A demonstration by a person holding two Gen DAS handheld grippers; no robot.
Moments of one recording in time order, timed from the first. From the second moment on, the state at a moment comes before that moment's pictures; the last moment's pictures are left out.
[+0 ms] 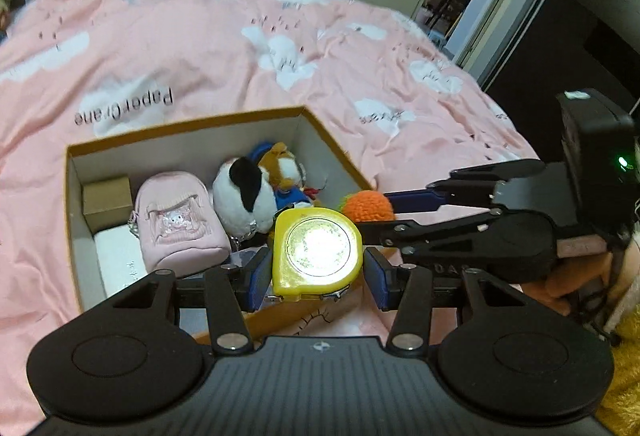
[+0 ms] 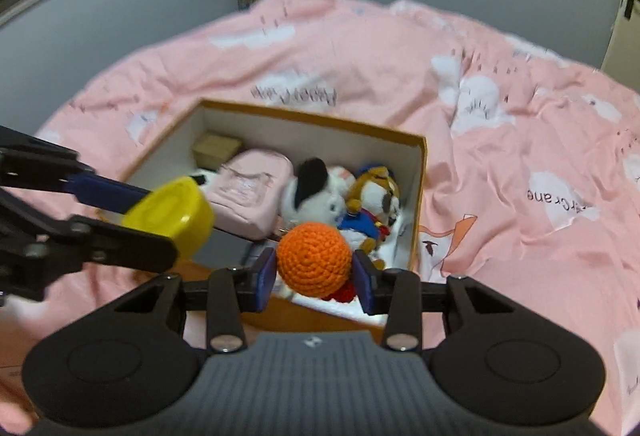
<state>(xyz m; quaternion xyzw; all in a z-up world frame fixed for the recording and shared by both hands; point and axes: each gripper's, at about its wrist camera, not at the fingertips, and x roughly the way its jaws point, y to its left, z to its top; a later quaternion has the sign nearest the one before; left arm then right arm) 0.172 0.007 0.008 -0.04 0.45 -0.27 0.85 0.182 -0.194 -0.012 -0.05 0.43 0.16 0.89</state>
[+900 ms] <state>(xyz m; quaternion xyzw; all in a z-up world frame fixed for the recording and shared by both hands) 0.242 0.004 -0.075 -0.14 0.56 -0.26 0.78 0.250 -0.171 -0.065 -0.21 0.53 0.15 0.81</state>
